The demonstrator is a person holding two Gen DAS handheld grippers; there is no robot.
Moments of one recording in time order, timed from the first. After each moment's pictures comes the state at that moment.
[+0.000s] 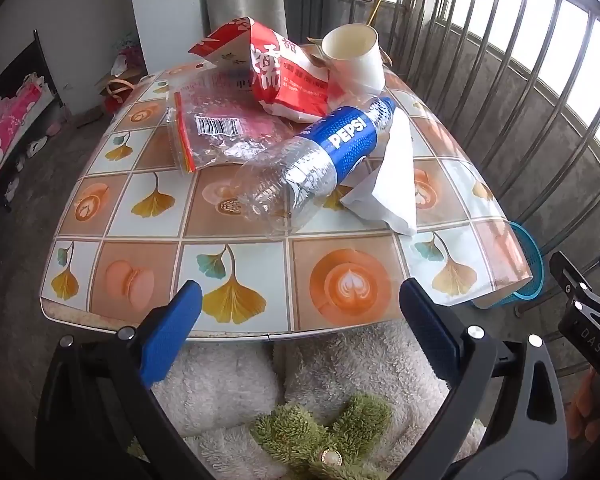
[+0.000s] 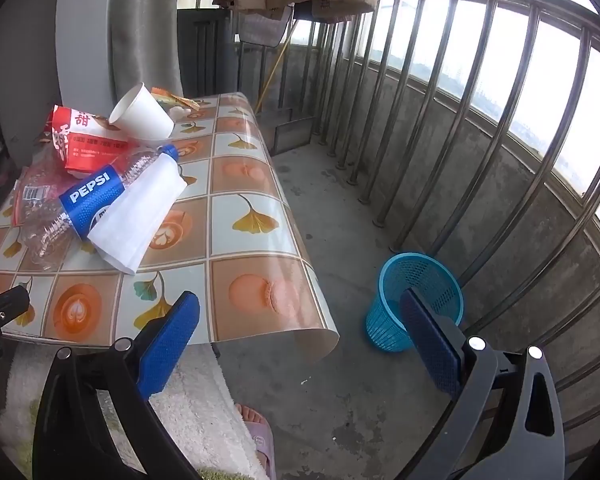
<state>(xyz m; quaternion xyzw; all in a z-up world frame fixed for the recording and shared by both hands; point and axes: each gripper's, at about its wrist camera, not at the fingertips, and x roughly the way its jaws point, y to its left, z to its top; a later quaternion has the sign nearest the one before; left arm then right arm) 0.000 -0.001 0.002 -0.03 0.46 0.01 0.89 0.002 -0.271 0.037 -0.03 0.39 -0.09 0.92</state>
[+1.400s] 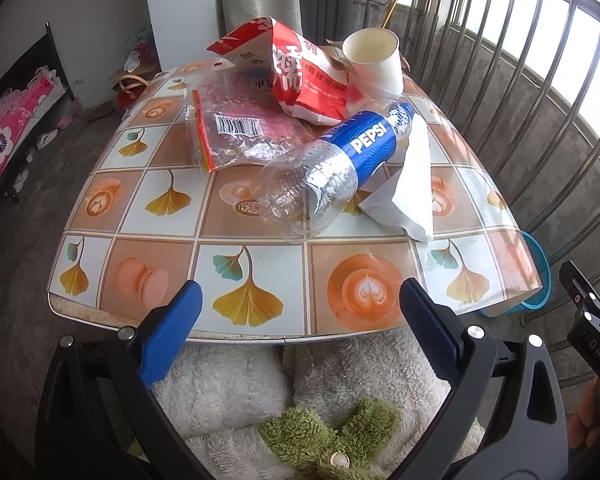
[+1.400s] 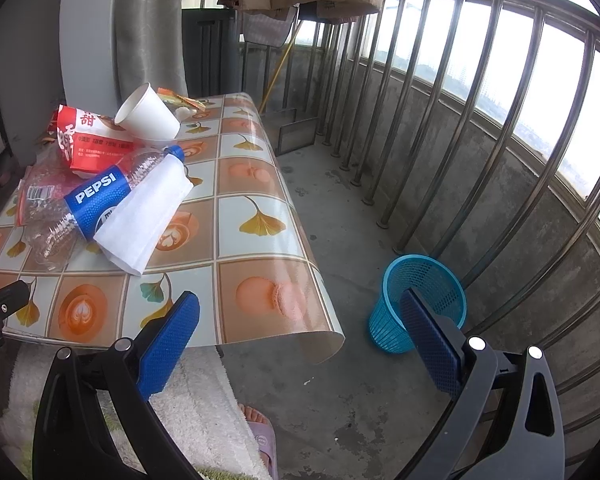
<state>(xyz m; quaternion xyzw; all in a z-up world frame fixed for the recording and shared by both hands) 0.002 0.008 0.001 -0.03 0.46 0.03 0.89 0.002 -0.265 0.039 -0.03 0.39 -0.08 0.92</state>
